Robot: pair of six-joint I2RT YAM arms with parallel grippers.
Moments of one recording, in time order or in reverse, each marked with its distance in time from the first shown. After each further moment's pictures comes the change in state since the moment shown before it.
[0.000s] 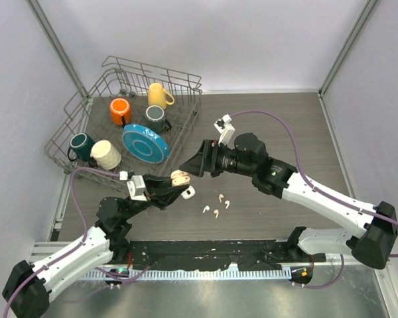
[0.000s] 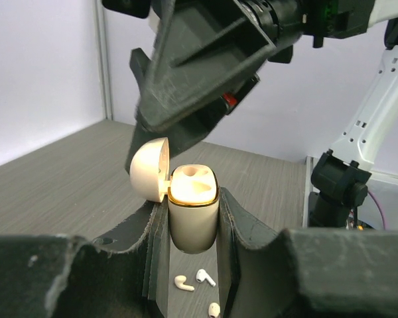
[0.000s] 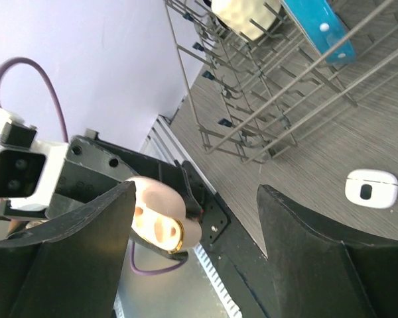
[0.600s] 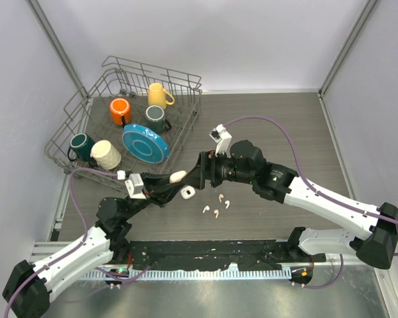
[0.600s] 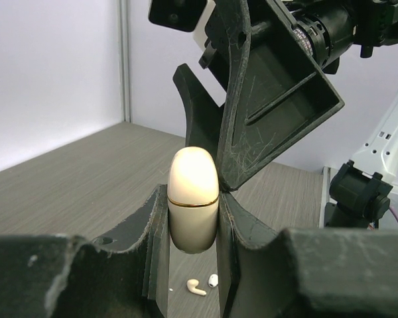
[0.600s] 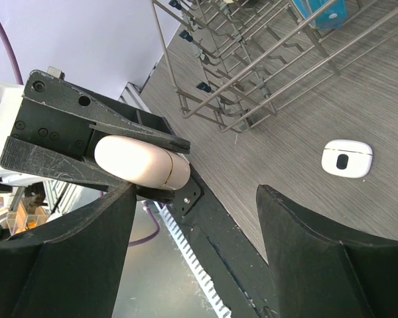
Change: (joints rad) left arm 0.006 0.013 -0.011 0.022 -0.045 0.000; right arm 0.069 -0.026 0.000 -0.114 0.060 -0.108
